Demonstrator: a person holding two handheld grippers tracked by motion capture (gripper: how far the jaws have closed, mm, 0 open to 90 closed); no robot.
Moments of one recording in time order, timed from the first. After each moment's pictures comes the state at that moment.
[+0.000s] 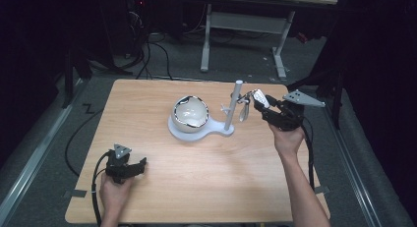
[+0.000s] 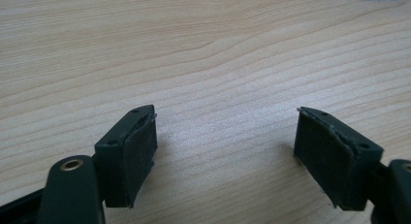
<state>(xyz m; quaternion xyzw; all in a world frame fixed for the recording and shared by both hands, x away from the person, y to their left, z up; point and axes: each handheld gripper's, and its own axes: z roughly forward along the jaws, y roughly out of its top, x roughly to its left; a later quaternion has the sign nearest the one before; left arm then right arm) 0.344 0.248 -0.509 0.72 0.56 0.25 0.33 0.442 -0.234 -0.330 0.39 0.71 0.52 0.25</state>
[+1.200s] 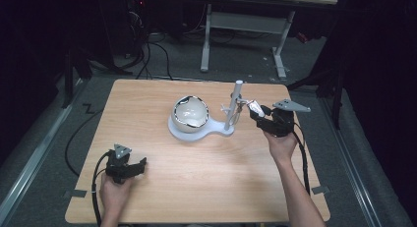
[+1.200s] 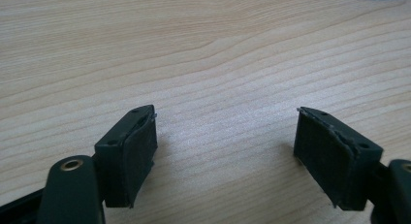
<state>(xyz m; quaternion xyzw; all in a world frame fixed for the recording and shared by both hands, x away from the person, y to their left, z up) 0.344 0.248 -0.509 0.72 0.56 0.25 0.33 0.453 -0.228 -0.372 0.42 0.74 0.47 0.24</state>
